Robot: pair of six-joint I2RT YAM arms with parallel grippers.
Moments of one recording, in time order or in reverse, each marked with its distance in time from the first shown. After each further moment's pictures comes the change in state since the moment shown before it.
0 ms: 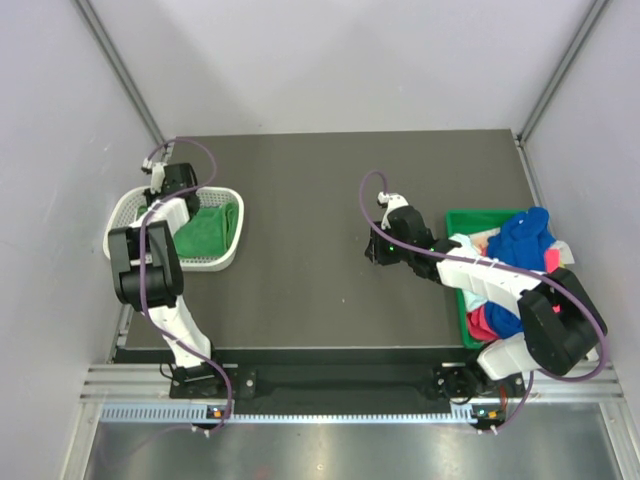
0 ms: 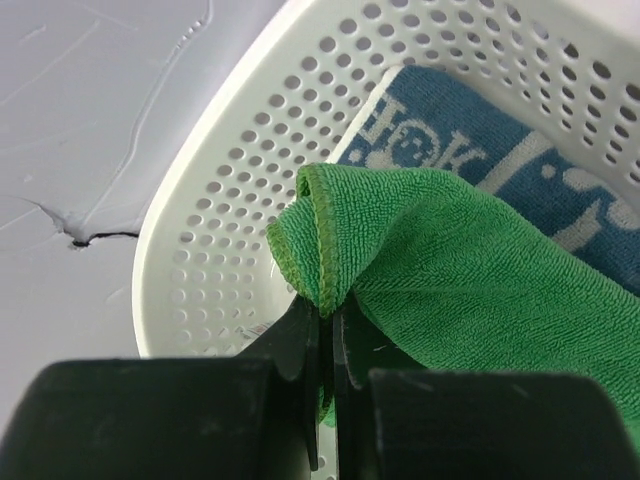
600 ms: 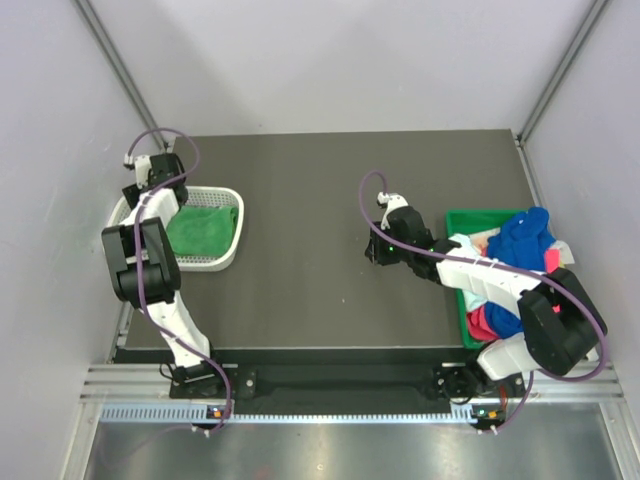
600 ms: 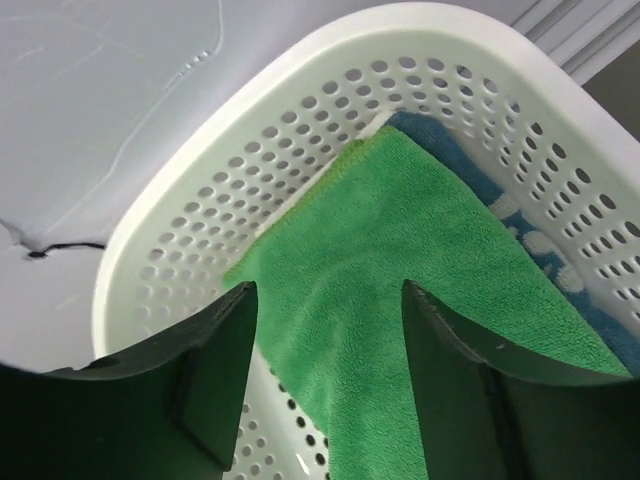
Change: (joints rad) left arm 0.055 0.036 0.135 -0.109 0.079 -0.158; right arm 0.004 0.000 0.000 0.000 0.010 -0.001
